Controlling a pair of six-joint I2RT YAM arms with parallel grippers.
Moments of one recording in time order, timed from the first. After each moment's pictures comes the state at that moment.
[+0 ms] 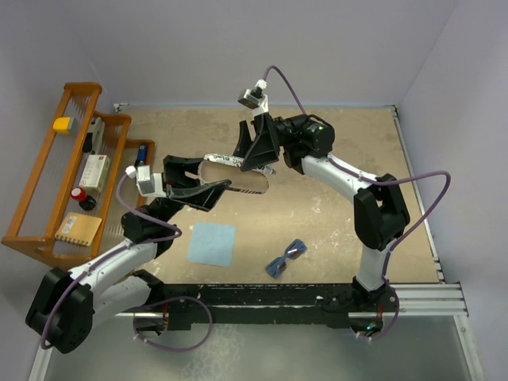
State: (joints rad) left arm -0.54 1.02 0.44 1.49 0.51 -0.71; right arm 0.58 1.87 1.49 1.51 -1.33 1.99
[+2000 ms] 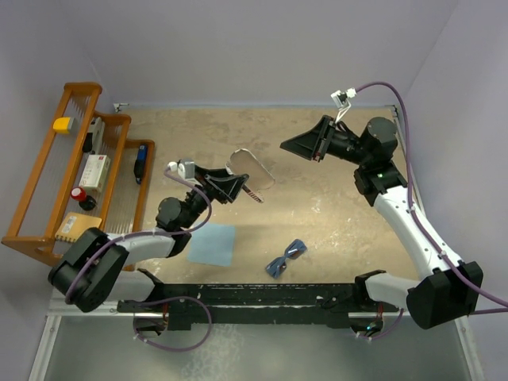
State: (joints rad) left arm -0.59 1.28 0.34 1.31 0.16 -0.65; right arm 0.28 1.20 1.09 0.21 -0.85 0.83
